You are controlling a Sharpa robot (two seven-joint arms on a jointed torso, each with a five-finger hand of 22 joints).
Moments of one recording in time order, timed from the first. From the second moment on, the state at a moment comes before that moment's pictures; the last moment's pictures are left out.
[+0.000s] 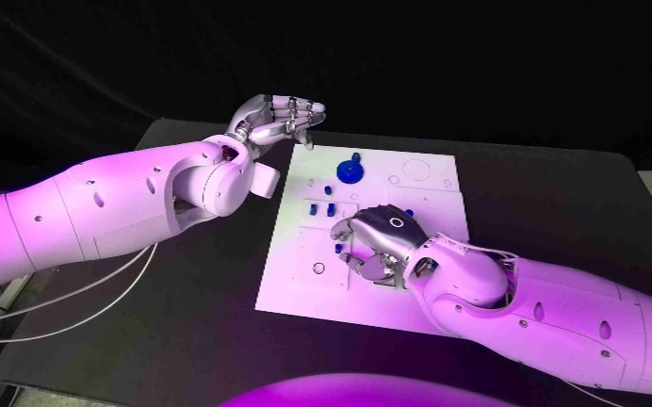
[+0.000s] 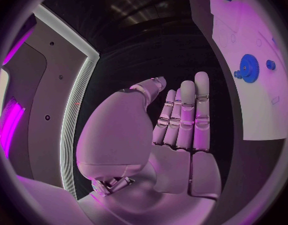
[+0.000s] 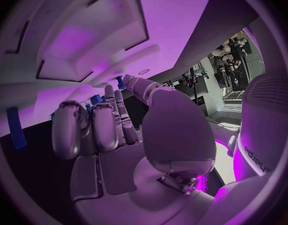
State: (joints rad) left arm 1.20 -0.88 0.00 1.51 -0.15 -0.33 0.40; left_hand 1.40 -0.20 0.48 0.07 0.24 0.90 0.21 0.19 0.28 0.94 0.15 0.26 0.10 1.03 0.07 1.13 0.42 0.18 1.03 0.14 0.80 0.62; right arm 1.06 -0.63 -0.15 1.66 -1.81 -0.45 -0.21; right_hand 1.26 -0.23 0.61 0.03 0.13 0.91 0.18 0.20 0.38 1.05 0.12 0.07 0.14 1.46 0.02 1.29 1.26 0.05 1.45 0.12 1.28 1.31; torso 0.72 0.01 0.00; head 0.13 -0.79
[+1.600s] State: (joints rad) left arm 1.20 -0.90 0.00 1.51 -0.15 -0.32 0.40; left_hand 1.39 -0.20 0.48 0.08 0.24 0.90 0.21 0.19 0.28 0.92 0.15 0.28 0.10 1.03 0.07 1.13 0.42 0.18 1.03 0.15 0.80 0.61; right arm 1.22 -0.84 -0.12 1.67 -1.67 -0.25 -0.20; right_hand 1.35 -0.19 0.35 0.15 0.16 0.94 0.14 0.19 0.35 1.04 0.08 0.24 0.15 1.46 0.00 1.34 1.25 0.05 1.47 0.11 1.31 1.31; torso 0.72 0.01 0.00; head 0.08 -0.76
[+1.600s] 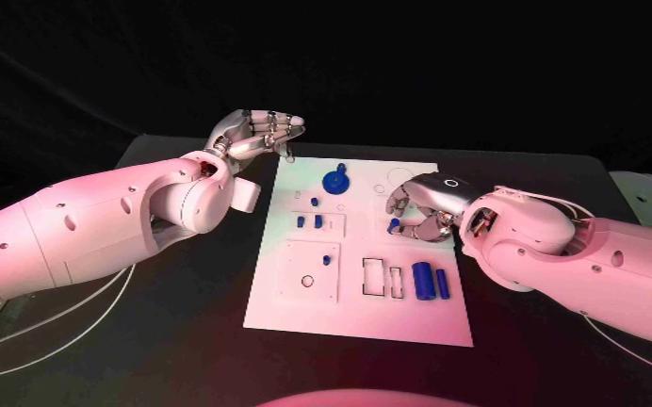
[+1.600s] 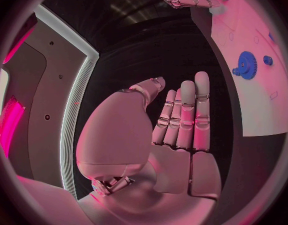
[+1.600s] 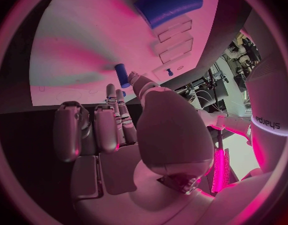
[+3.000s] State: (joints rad) left arm 1.20 -0.90 0.00 1.52 -0.15 -0.32 0.40; left_hand 1.39 -0.20 0.48 0.08 0.24 0.90 0.21 0.19 0.28 0.92 0.15 0.28 0.10 1.03 0.07 1.13 0.42 0.18 1.03 0.15 0.80 0.61; right arm 1.20 -0.85 -0.12 1.69 -1.66 -0.29 -0.20; right_hand 1.40 -0.17 0.56 0.11 0.07 1.06 0.12 0.24 0.37 1.22 0.05 0.19 0.14 1.46 -0.02 1.40 1.31 0.04 1.47 0.09 1.44 1.31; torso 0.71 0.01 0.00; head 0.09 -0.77
